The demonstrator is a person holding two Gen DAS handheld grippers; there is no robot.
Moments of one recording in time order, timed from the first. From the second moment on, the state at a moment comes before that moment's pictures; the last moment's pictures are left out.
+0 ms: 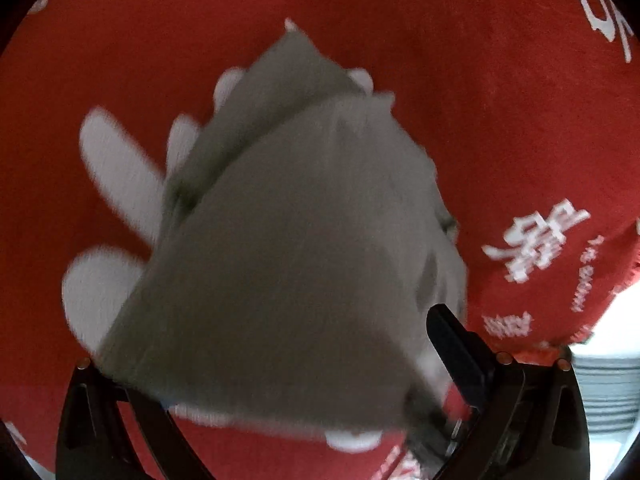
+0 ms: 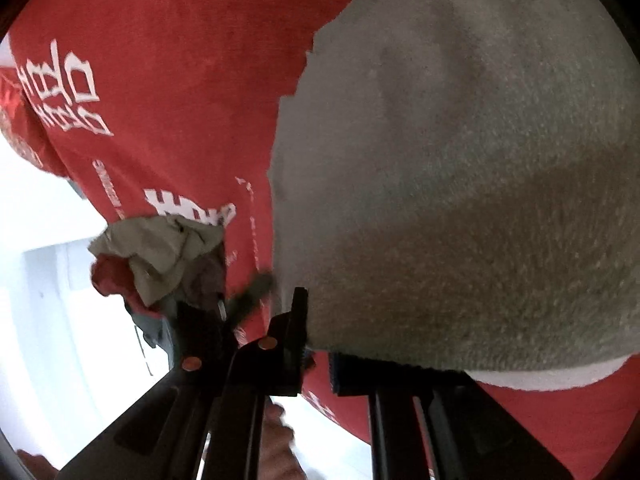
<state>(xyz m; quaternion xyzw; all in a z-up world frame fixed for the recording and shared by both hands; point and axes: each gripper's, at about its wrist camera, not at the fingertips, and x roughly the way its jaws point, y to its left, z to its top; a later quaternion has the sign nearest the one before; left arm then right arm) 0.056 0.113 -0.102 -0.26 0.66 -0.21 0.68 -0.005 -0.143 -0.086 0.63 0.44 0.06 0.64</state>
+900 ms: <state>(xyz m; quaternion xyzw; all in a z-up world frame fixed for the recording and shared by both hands) -0.008 0.011 -0.072 0.35 0.41 -0.27 0.80 0.254 -0.091 -0.034 0.23 0.73 0.21 0.61</state>
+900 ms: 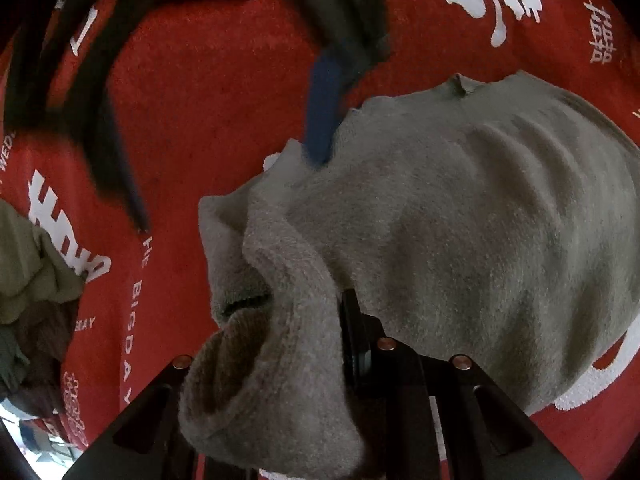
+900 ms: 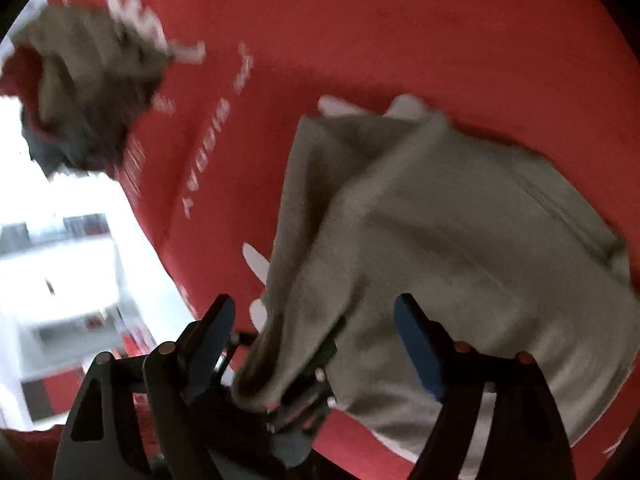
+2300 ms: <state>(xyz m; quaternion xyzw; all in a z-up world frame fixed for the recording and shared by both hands) -0.201 -0.201 -0.048 0.39 0.36 -0.49 0.69 -0.034 -0.387 -0.081 0.48 0.52 0.04 0.71</state>
